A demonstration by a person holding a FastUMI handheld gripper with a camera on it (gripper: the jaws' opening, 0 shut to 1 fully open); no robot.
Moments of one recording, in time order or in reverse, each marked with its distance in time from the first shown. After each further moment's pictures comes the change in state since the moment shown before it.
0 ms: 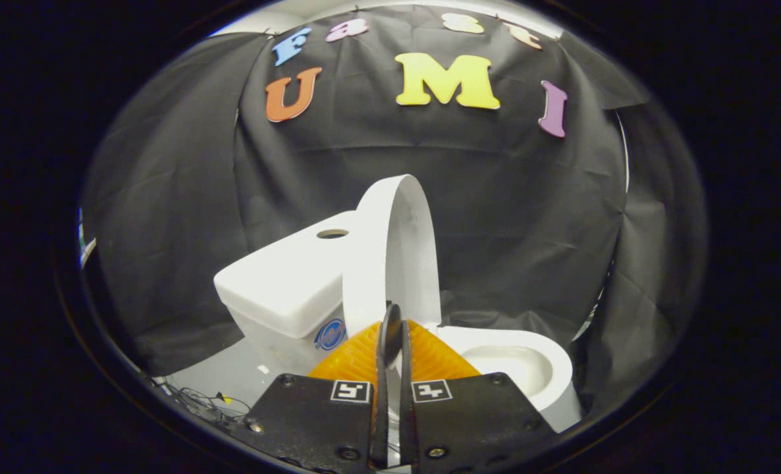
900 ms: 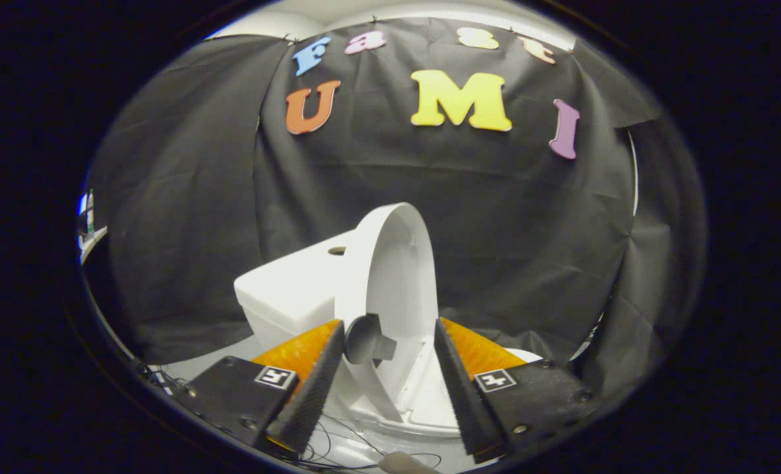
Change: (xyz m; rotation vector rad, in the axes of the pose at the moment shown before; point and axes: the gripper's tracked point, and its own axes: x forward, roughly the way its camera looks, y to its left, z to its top) arm -0.056 -0.031 0.036 -0.024 -0.123 0.061
